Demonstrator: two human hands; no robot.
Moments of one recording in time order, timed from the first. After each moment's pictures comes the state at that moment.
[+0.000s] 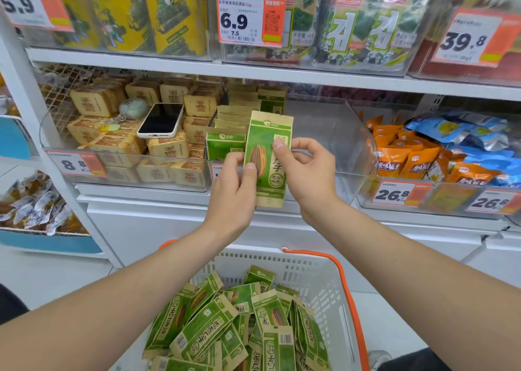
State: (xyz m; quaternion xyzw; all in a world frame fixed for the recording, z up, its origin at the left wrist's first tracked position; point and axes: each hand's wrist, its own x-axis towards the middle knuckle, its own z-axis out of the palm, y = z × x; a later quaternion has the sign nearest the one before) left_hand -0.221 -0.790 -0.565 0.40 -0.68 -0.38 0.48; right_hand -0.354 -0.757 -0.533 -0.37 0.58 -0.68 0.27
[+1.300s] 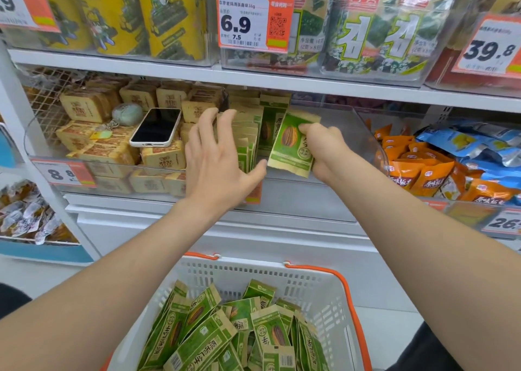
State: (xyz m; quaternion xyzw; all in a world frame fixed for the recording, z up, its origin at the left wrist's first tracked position) left_hand -0.219 -0.856 -0.532 0.47 -0.78 0.05 0.41; right_hand -0.423 -0.853 -0.498 -0.25 0.63 -0.63 0.38
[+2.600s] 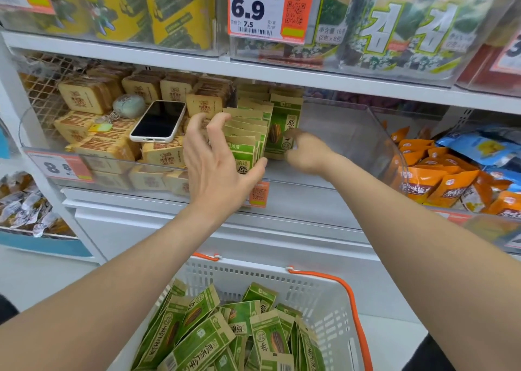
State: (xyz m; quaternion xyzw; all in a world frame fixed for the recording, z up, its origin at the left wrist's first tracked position) left_hand -0.222 -0.876 -0.565 0.48 -0.73 0.02 0.49; right_hand -0.431 -0.892 -0.523 -0.60 0.76 -0.19 0.18
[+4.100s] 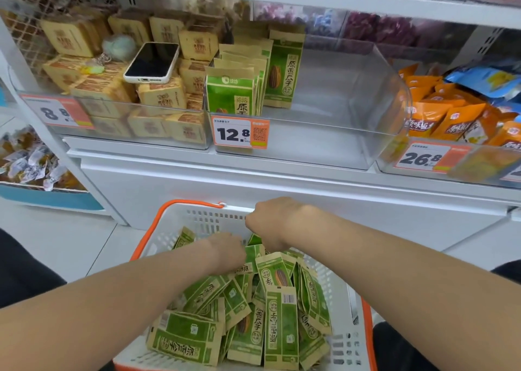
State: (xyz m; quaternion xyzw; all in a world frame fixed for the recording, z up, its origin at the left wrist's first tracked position) left_hand -0.180 -0.792 -0.750 0.13 -0.92 0.04 -0.36; right_hand -0.311 -0.740 -0.606 -0.79 0.53 0.31 0.08
